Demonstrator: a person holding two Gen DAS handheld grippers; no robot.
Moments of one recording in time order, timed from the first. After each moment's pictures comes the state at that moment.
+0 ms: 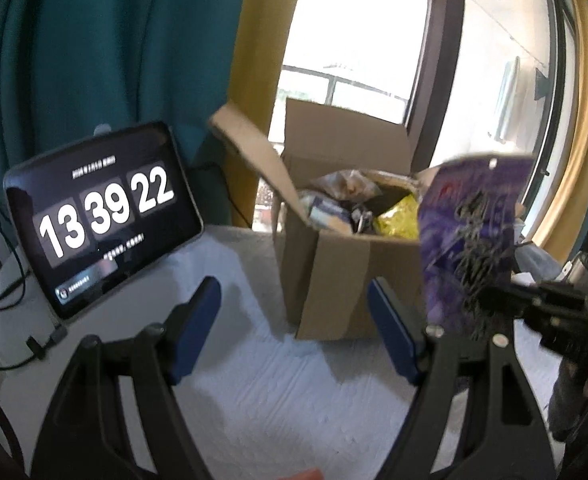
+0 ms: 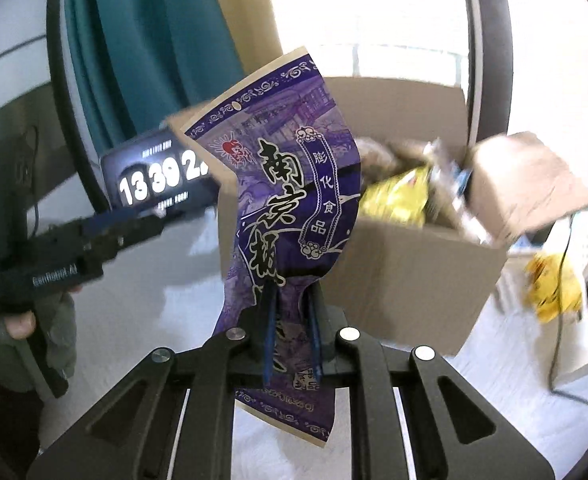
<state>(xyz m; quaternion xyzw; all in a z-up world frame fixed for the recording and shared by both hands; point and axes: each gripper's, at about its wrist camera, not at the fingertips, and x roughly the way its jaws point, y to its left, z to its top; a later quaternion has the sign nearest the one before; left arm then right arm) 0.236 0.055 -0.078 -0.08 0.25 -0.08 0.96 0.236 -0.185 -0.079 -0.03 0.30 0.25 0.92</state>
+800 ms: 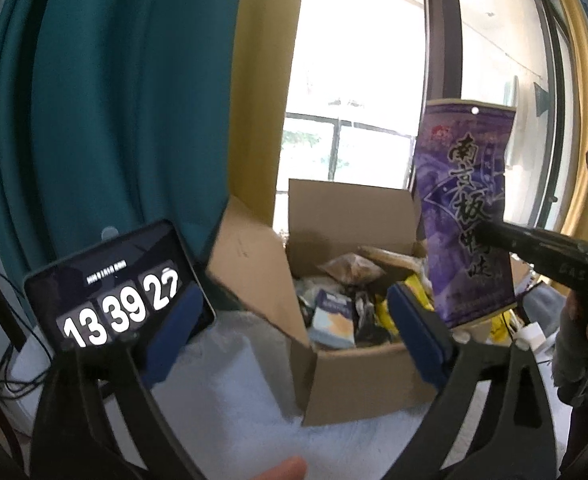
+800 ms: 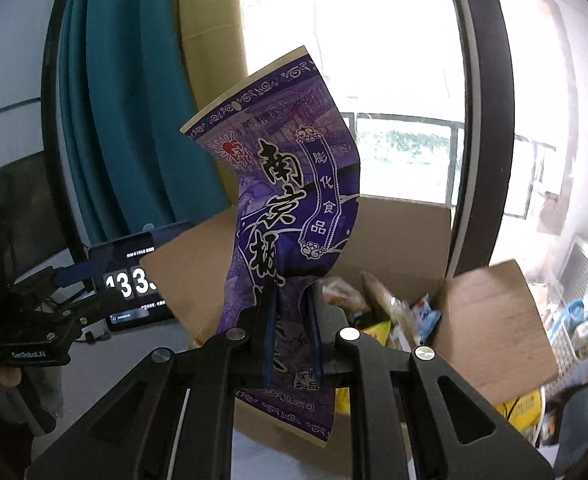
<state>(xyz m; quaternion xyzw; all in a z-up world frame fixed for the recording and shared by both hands) 0.262 0.053 -0.001 -0.05 0.17 -0.05 0.98 0.312 -0.182 0.011 -0.04 0.20 0.25 0.95</state>
